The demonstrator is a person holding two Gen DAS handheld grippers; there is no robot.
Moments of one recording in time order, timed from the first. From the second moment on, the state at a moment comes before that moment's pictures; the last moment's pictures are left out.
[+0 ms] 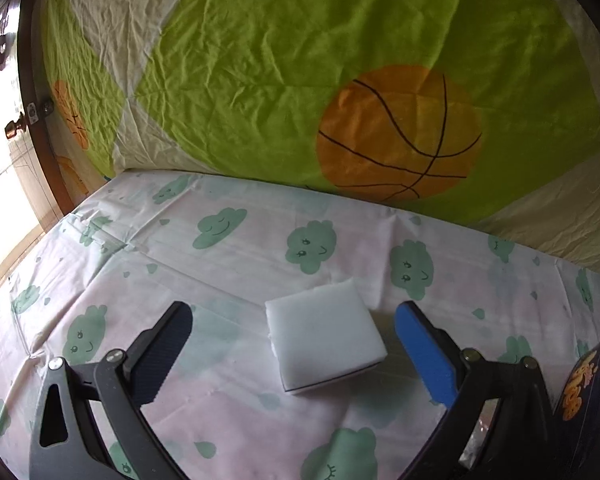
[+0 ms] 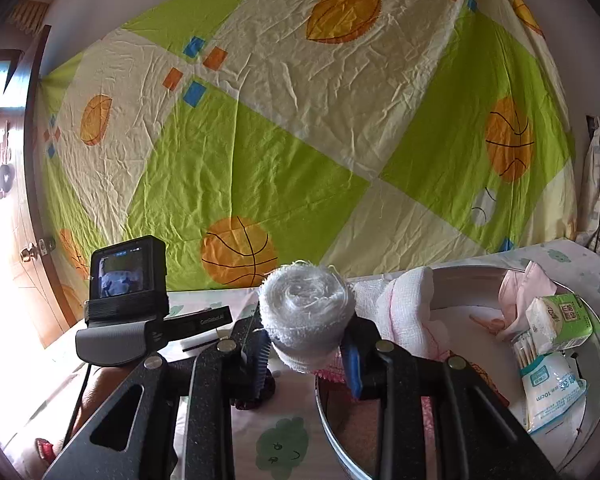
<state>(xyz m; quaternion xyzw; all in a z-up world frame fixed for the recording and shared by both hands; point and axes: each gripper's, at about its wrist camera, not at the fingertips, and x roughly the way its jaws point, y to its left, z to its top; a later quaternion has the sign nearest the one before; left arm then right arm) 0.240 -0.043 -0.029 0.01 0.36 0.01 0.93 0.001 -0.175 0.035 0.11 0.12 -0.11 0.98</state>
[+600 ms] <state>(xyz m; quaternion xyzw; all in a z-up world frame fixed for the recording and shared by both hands) 0.211 0.017 -0.025 -0.11 0.35 -0.01 0.93 0.008 -0.181 0.033 0.11 0.12 -0.13 0.98</state>
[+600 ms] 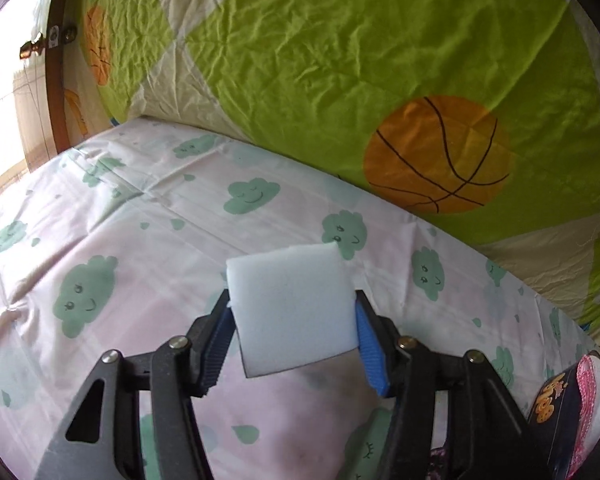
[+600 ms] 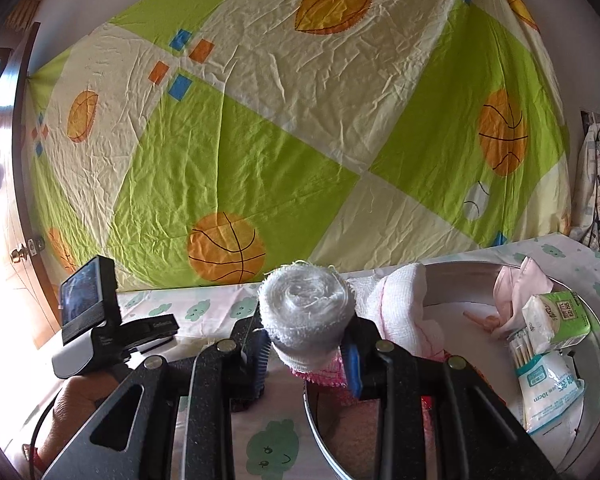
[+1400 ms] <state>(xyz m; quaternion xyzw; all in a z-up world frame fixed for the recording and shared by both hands) 0.055 0.020 0.006 -0.02 0.17 0.00 0.98 -0.011 -0.160 0.028 0.04 0.10 -0.19 0.98</state>
